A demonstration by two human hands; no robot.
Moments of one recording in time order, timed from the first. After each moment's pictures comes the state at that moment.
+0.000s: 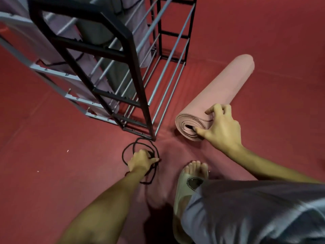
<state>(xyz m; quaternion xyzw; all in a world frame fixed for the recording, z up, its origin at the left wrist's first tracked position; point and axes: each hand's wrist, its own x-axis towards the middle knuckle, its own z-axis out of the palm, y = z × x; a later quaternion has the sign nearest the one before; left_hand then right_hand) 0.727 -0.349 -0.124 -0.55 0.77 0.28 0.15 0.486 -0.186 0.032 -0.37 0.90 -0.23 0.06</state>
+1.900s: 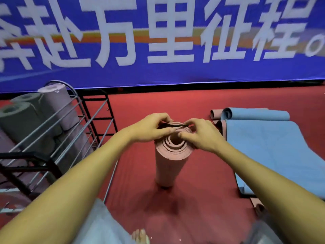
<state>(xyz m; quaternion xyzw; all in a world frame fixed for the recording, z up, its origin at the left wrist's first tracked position) 0.454 -0.178 0.354 0.13 0.94 0.31 -0.07 0.374 0.048 0.327 -0.32 0.90 -0.30 -0.05</state>
